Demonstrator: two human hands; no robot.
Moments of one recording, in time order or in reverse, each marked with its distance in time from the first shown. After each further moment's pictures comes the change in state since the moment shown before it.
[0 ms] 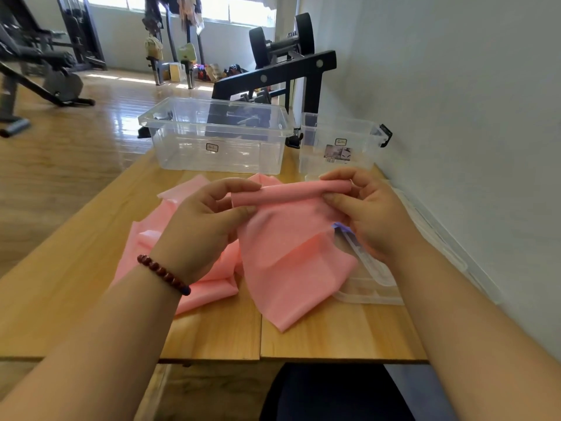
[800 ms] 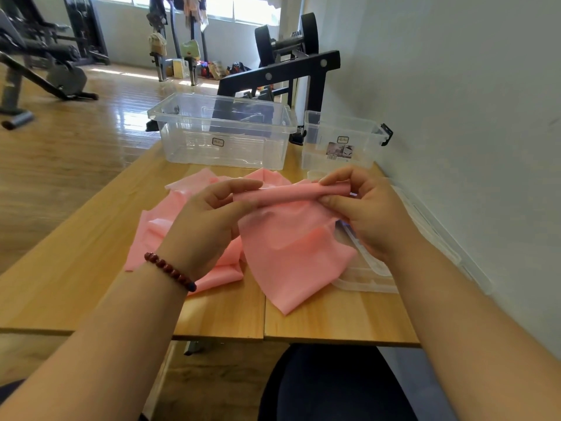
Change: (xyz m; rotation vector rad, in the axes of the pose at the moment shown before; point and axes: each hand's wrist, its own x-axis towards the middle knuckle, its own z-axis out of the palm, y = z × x) left_hand -0.019 0.001 -0.001 0.002 0.066 -0.037; right_hand -0.015 -0.008 0.008 -0.136 0.008 -0.039
